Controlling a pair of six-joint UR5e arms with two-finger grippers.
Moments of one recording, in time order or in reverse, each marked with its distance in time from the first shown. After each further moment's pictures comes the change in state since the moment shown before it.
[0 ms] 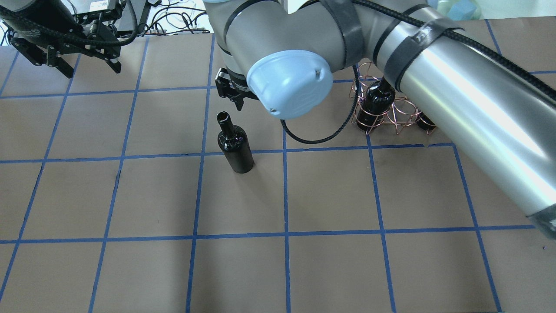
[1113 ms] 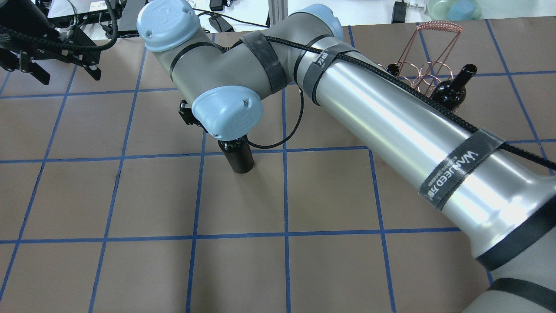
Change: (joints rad) left arm 0.012 0.042 -0.012 -0.033 0.020 0.019; right arm 0.061 0.129 0.001 -0.062 -0.044 -0.238
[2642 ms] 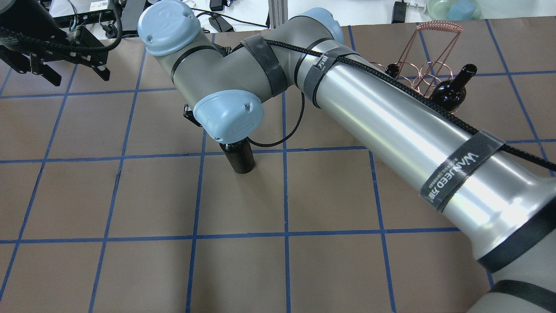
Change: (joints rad) left arm 0.002 0.000 -0.009 -0.004 -0.050 0.014; right arm 0.000 -0.005 0.006 -0.045 -0.044 -0.024
